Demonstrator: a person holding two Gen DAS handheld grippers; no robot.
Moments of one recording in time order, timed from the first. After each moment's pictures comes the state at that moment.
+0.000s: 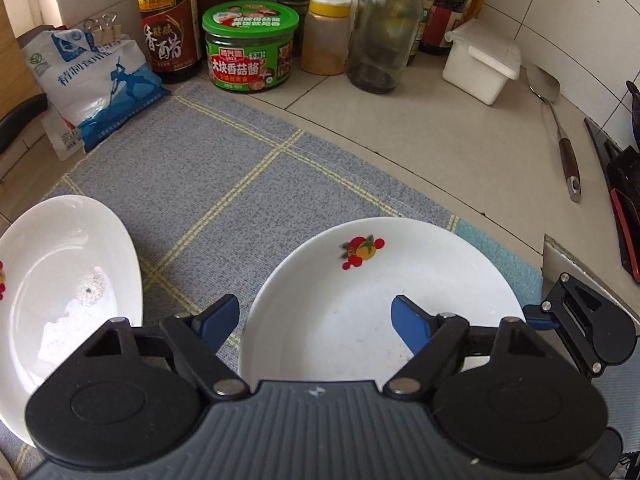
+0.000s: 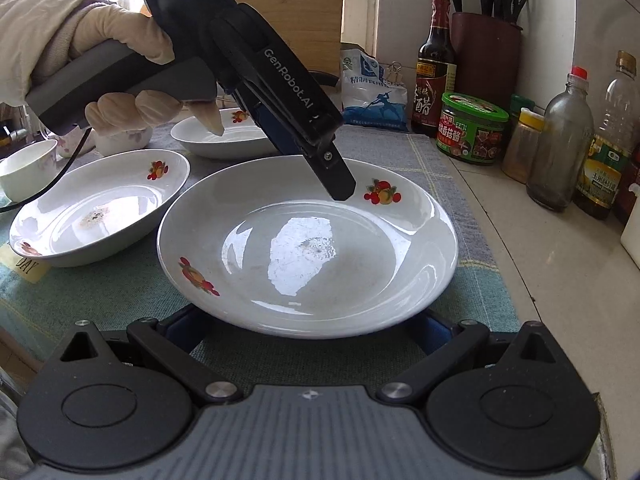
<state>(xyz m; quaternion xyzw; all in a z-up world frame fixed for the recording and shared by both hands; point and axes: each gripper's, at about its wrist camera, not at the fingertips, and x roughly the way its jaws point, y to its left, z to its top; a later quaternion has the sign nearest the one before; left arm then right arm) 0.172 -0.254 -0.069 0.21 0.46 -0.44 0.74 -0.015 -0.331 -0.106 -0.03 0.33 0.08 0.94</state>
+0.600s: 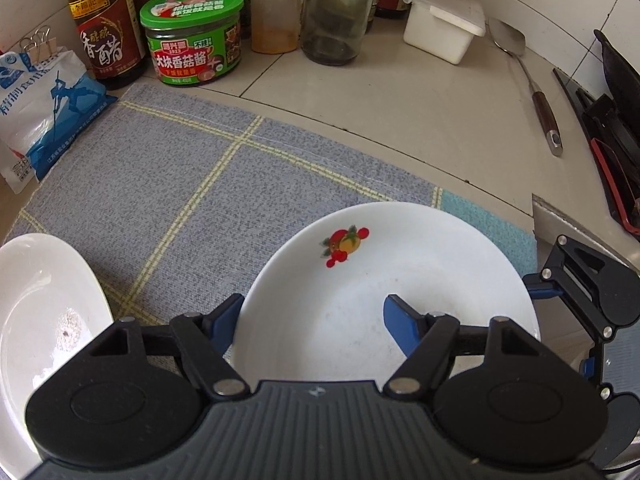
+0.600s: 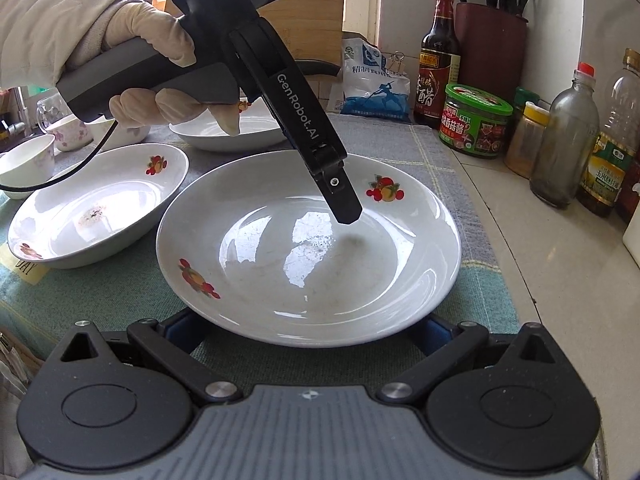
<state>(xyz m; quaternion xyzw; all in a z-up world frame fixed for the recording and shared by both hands) 0.180 -0.272 -0.080 0.26 0.46 -0.49 0.69 -0.005 -0.329 -0.101 -0.04 0.36 0.08 0.93</state>
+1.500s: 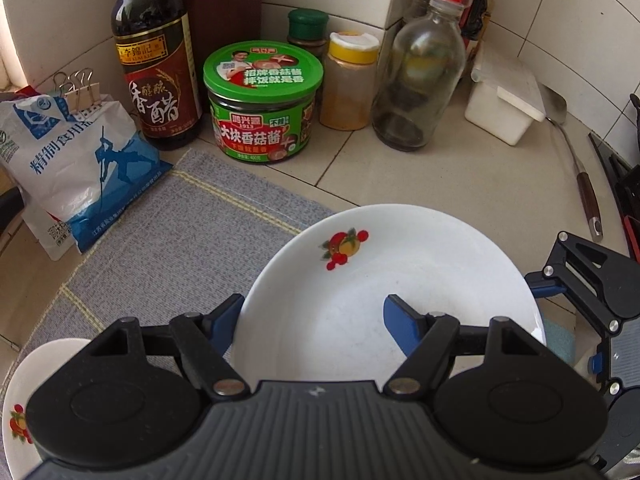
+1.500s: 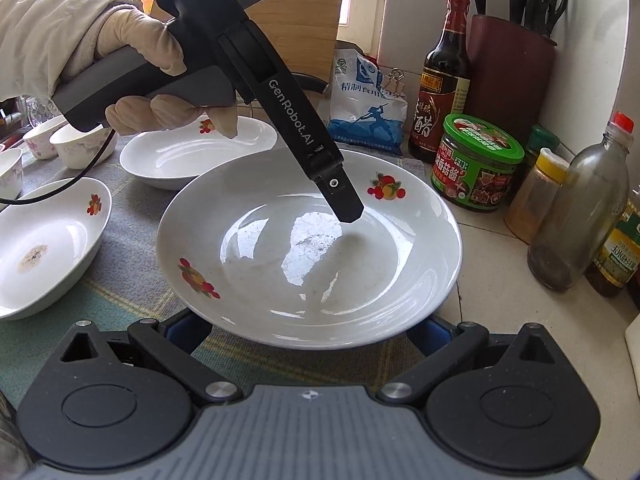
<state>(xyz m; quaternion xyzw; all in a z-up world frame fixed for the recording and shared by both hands) 0.253 -0.296 -0.061 0.22 0.43 -0.47 0.74 0.084 -0.381 -0.083 -0.08 0.36 0.11 0.92</state>
